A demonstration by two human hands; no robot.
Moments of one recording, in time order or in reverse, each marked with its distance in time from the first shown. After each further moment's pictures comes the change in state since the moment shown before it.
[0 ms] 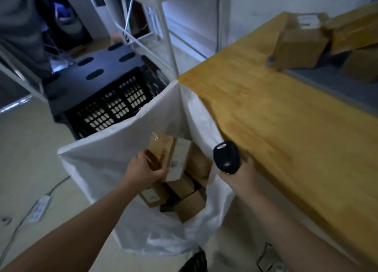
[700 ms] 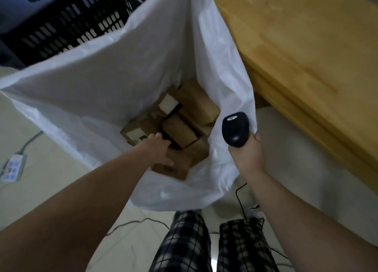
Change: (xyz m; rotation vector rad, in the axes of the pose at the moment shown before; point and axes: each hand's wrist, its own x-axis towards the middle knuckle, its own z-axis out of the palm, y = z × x) left_hand 0.060 -0.100 0.100 0.876 -0.642 0.353; right_hand -0.029 0.055 0.105 -0.295 0.221 0.267
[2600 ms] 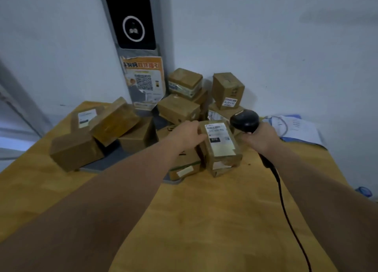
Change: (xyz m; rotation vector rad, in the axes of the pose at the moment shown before) left_hand -0.033 0.673 -0.508 -0.071 0.601 0.734; right_hand 0.207 0.263 -0.664 0.240 0.524 0.125
